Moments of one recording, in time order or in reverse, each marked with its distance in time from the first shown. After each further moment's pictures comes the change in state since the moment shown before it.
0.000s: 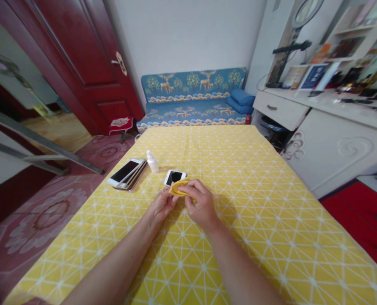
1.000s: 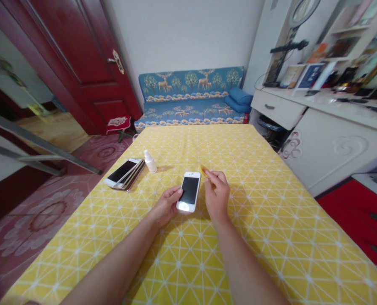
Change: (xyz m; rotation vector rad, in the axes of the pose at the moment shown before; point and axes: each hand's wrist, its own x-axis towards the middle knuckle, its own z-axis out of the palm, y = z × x) left_hand -0.015 -0.010 0.009 0.347 -0.265 -0.064; right_hand 0.008 0.021 -0.024 -0.171 0.381 0.232
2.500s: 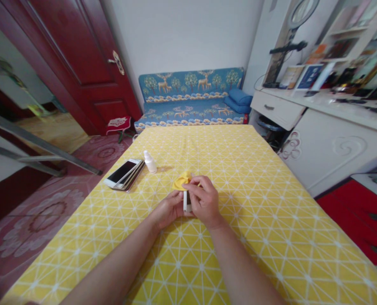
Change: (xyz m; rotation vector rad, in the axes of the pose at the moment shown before) left_hand -0.002 -0.003 0.003 -0.157 -0.142 -0.061; right_hand -0.012 -0.012 0.003 0.035 -0.279 -0.321
